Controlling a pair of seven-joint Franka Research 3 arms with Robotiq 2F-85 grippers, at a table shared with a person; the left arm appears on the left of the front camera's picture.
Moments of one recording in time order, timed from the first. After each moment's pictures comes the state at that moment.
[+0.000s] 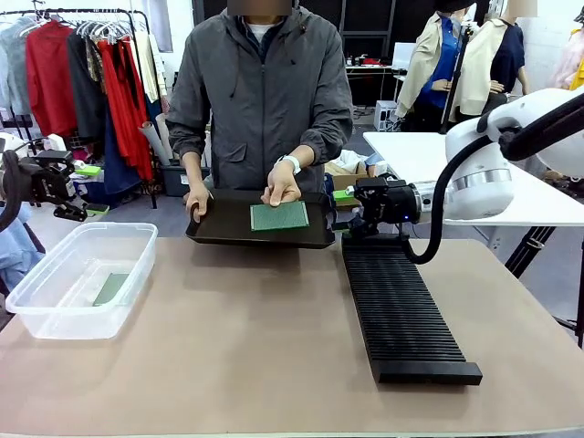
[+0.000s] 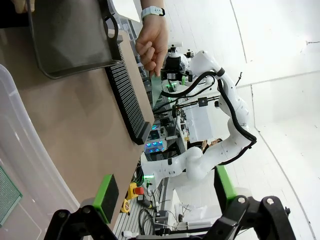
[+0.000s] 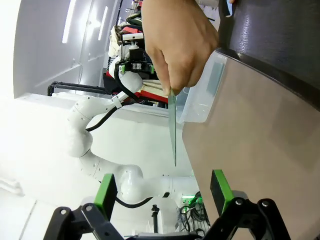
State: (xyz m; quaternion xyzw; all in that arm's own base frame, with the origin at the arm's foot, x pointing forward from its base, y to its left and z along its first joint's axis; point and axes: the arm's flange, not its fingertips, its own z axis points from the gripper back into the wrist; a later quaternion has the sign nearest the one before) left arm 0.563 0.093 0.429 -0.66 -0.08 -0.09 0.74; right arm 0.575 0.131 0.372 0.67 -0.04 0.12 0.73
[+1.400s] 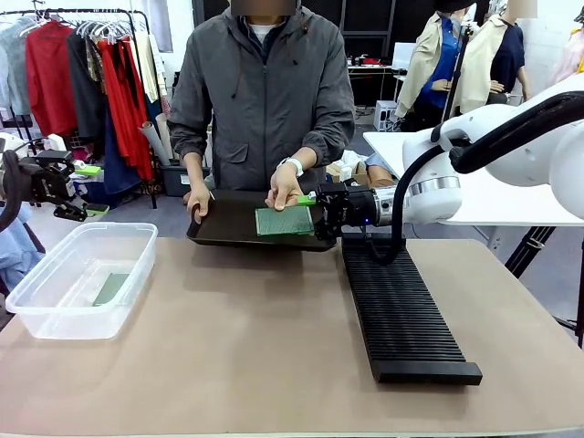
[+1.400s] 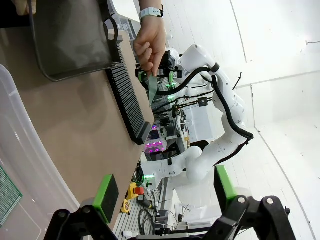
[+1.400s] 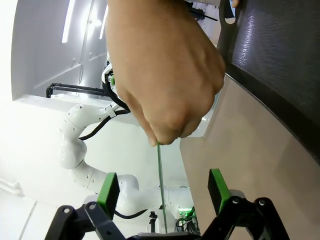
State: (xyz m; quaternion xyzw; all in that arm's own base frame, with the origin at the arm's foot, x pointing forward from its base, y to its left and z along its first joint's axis) left arm 0.563 0.093 0.429 -0.66 -0.08 -0.09 0.74; right arm 0.607 0.194 0.346 0.68 -0.04 0.12 0.72
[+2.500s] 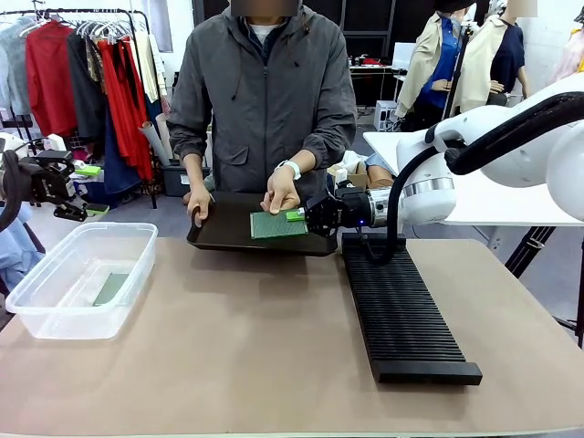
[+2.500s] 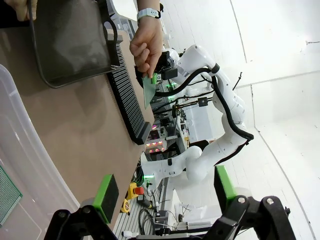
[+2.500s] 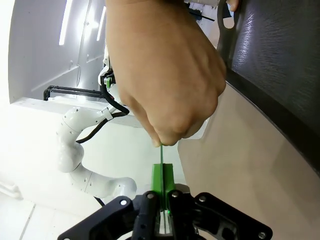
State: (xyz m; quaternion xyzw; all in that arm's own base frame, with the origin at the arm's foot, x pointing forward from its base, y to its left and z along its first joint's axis) left arm 0.563 0.093 0.429 -0.66 -0.08 -0.09 0.74; right arm 0.607 0.204 0.343 0.68 -0.04 0.12 0.73
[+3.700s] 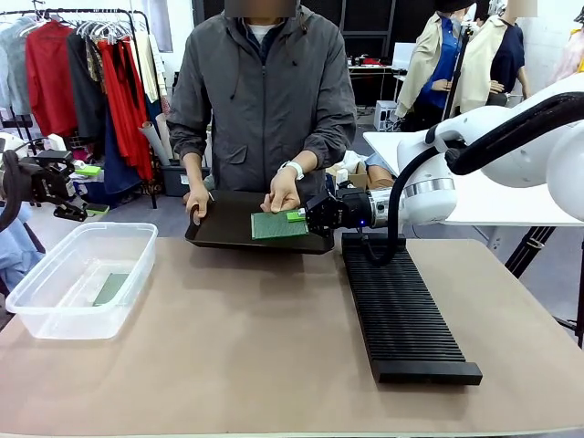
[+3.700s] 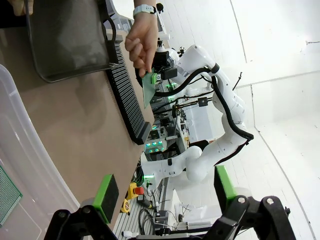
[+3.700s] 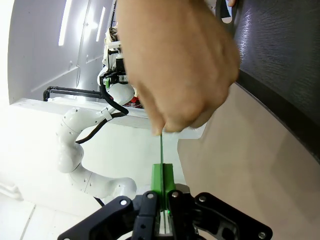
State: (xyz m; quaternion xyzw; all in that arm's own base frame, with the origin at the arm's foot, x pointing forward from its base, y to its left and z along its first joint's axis) left arm 0.563 0.093 0.429 -0.66 -0.08 -0.09 0.74; right arm 0.607 0.202 0.342 0.67 -0.04 0.12 0.73
